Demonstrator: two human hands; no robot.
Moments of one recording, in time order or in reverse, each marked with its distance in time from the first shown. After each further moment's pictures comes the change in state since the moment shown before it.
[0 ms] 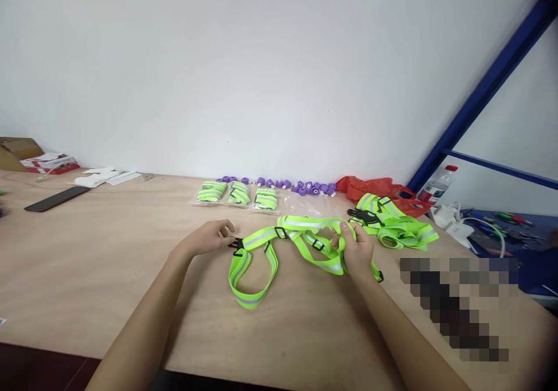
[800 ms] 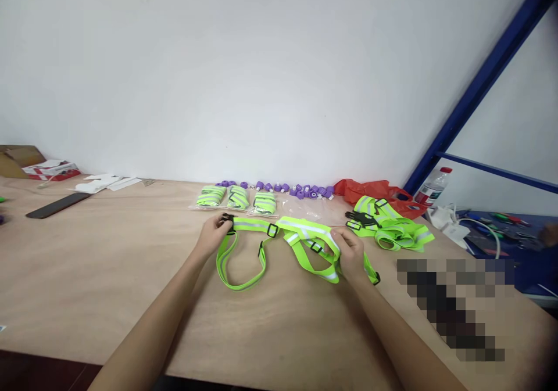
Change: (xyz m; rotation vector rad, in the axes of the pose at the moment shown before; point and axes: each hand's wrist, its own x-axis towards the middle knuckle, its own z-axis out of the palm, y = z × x) left_hand 0.026 0.002 0.029 -0.641 0.543 0.100; right_hand -0.004 -0.004 -0.003 0.018 -0.187 -0.041
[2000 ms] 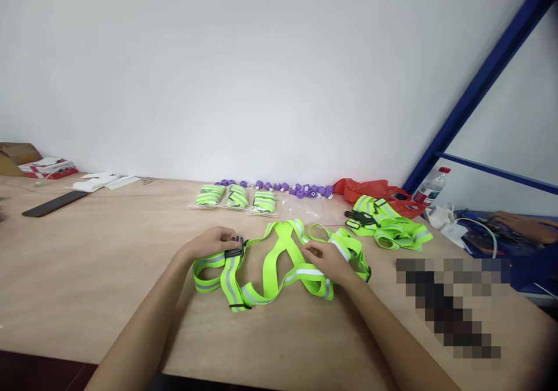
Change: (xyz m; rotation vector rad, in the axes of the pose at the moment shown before) left_hand -0.013 0.036 -0.020 0.400 -0.712 -0.087; right_hand -0.008 0.008 0.014 -0.543 -0.523 0.011
